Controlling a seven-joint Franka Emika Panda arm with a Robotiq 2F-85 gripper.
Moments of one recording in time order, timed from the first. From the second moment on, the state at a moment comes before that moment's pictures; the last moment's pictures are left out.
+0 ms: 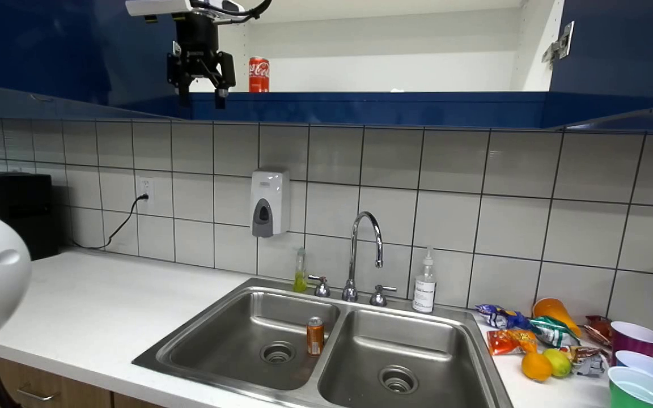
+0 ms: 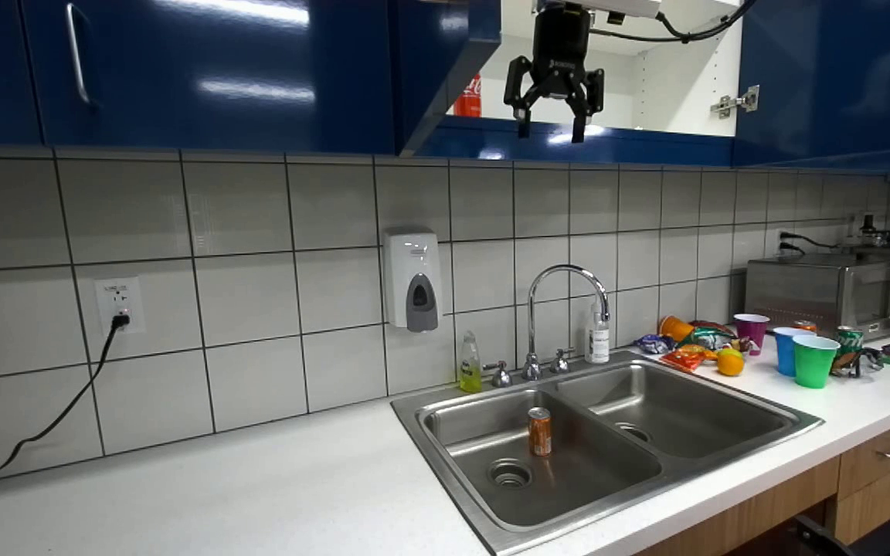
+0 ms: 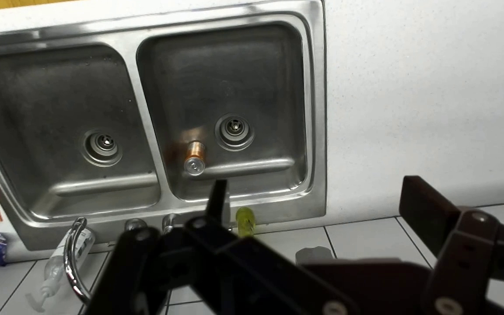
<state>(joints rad) 0.03 -0.34 0.10 -1.84 0.04 1.64 0.16</state>
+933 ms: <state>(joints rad) 0.03 -0.28 0.10 -1.68 -0.03 1.68 0.16</state>
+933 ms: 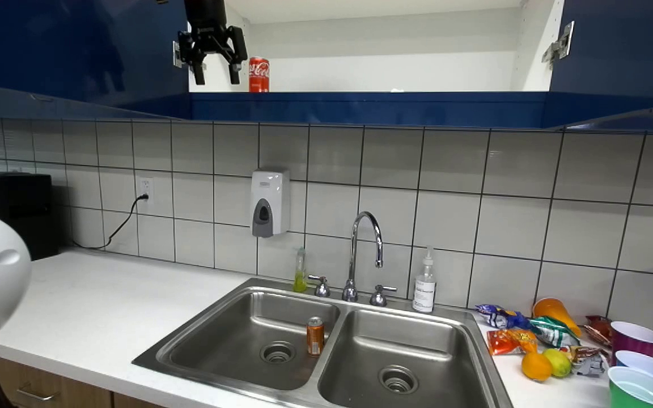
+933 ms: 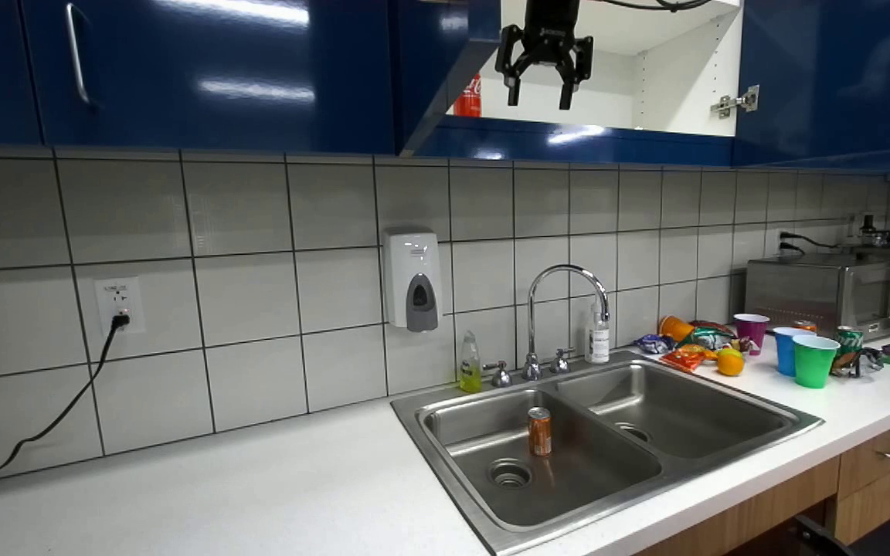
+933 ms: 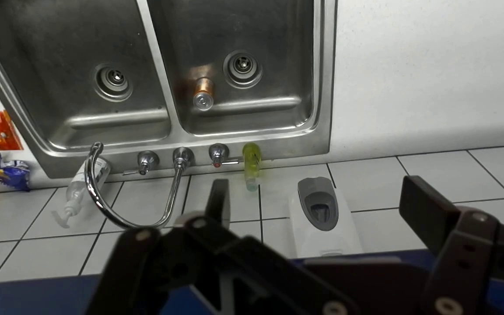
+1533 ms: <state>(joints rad) 0.04 -0.13 0.10 -1.47 -0.07 1.70 0.16</state>
